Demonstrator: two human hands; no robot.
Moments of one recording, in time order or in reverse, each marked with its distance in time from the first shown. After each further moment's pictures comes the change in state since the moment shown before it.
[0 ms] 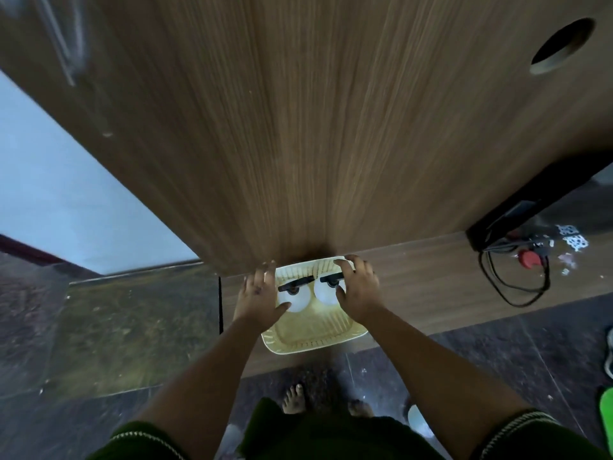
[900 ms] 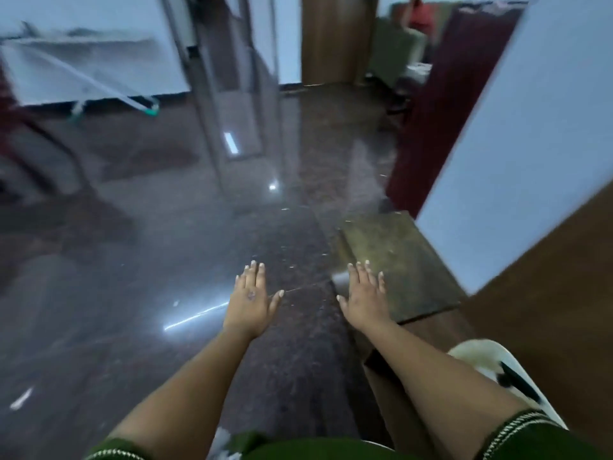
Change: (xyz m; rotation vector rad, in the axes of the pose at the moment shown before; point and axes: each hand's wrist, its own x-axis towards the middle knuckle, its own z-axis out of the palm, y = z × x) left_hand -0.493 0.007 0.057 -0.269 0.601 -1.354; right_hand -0.241 -0.259 0.061 -0.218 -0.339 -1.342
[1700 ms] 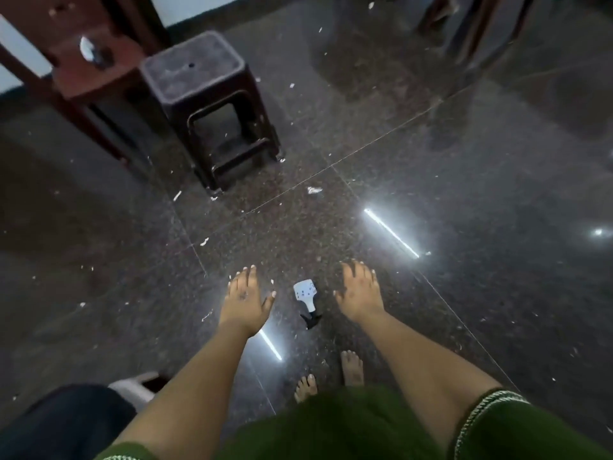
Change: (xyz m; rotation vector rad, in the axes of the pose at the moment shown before) left_hand -0.366 -0.422 0.030 -0.299 0.067 -1.424; right_hand -0.095 -0.567 0.304 -0.226 -0.700 -1.144
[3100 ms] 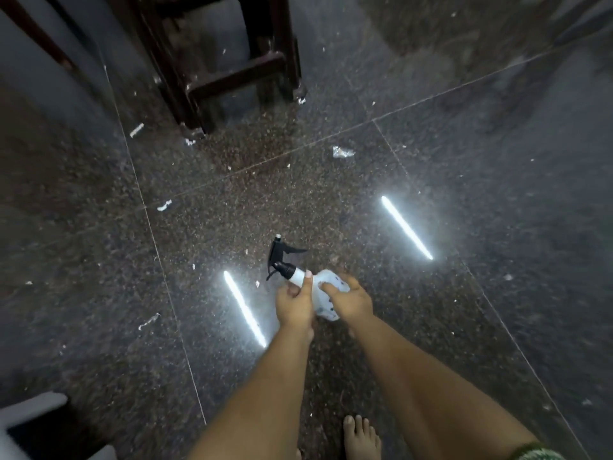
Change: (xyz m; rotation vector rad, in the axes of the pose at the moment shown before) left_hand 0.276 0.031 0.289 -1.466 0.112 -0.846; right_hand 0.279 0.047 0.283 0.737 -0.189 0.473
